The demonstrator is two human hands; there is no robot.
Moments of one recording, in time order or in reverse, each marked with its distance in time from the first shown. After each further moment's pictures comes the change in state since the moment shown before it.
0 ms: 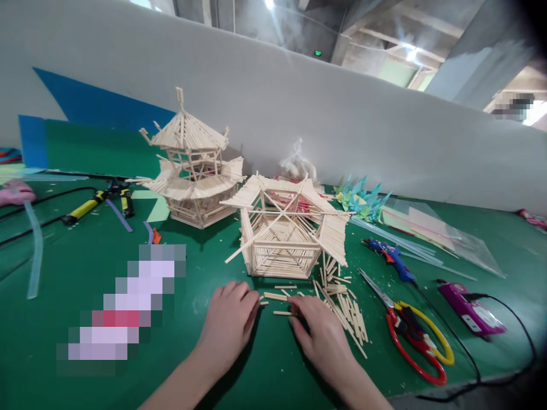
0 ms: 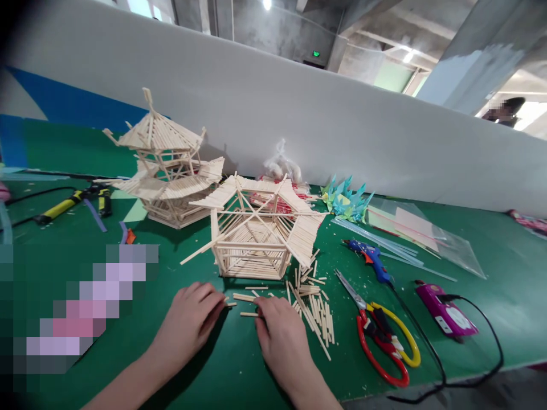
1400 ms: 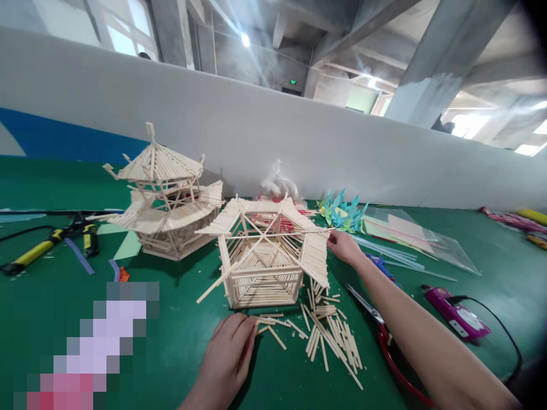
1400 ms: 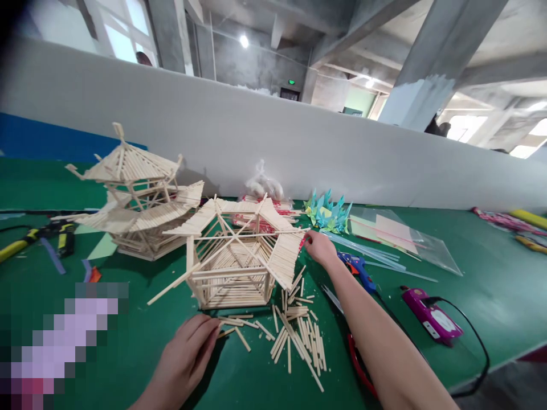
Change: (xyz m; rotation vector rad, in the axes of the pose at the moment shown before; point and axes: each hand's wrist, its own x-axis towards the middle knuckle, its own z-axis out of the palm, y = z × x) left_hand 0.017 -0.014 0.035 0.080 0.273 0.360; right_hand 0.137 0.142 -0.097 -0.441 -0.137 0.420
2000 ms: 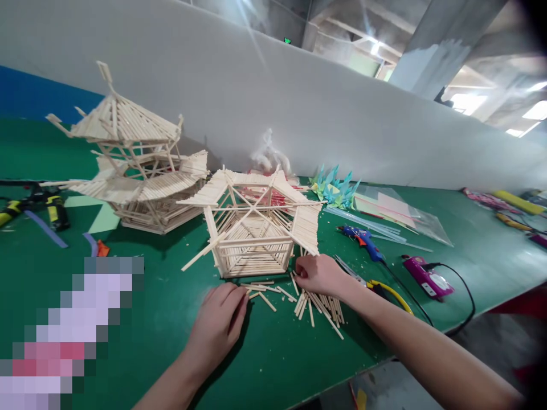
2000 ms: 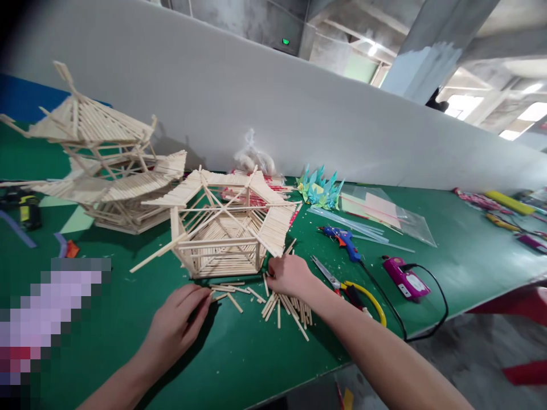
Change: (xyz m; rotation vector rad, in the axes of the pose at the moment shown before) left_hand -0.002 0.001 0.004 -0.063 -0.020 -0.013; right_hand -0.108 -0.064 0.017 -0.137 -0.278 -0.276
